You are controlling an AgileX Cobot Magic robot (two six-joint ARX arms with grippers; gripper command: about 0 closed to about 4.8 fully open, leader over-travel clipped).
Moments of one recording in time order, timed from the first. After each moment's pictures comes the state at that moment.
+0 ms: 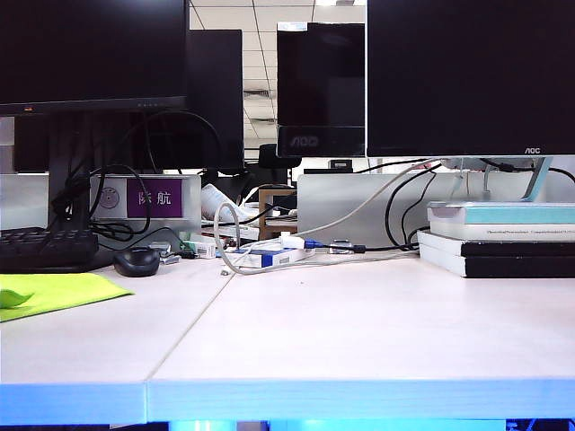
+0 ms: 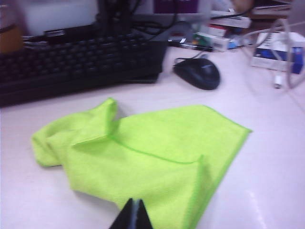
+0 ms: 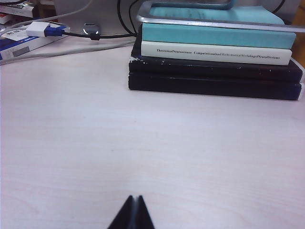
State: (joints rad) left arm 0.02 0.00 0.01 -0.17 0.00 0.05; right arm 0.06 0.00 0.01 -0.18 0.02 -0.02
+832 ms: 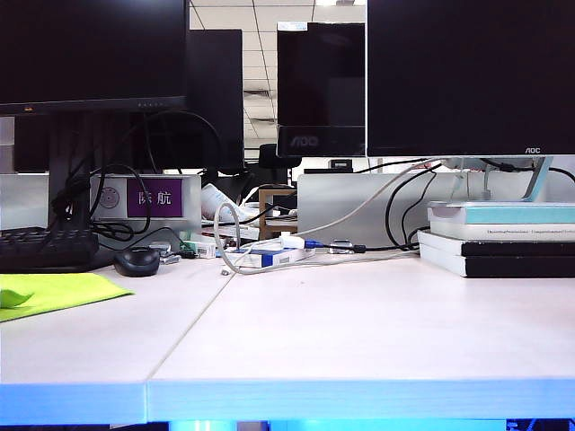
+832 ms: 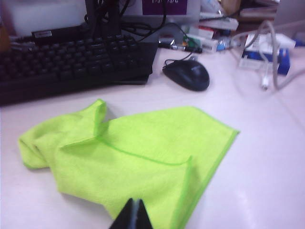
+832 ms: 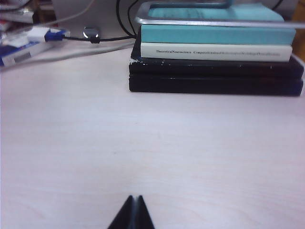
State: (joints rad) left arm 0.01 0.00 0.01 -0.15 0.02 0.02; right arm 0.06 0.00 0.02 -0.18 0.02 0.03
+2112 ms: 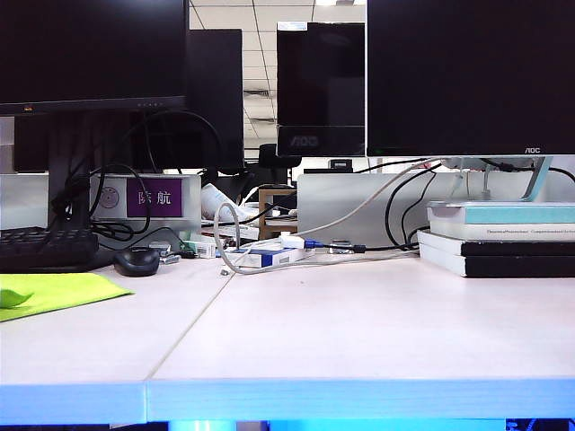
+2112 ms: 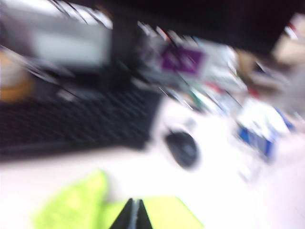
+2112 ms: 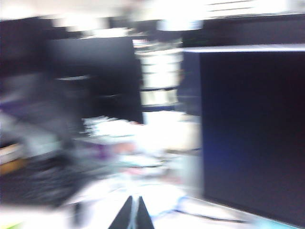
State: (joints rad) left arm 0.01 0.88 1.03 -0.48 0.00 -0.15; right arm 0.11 0.94 1.30 -0.26 -0.35 0.10
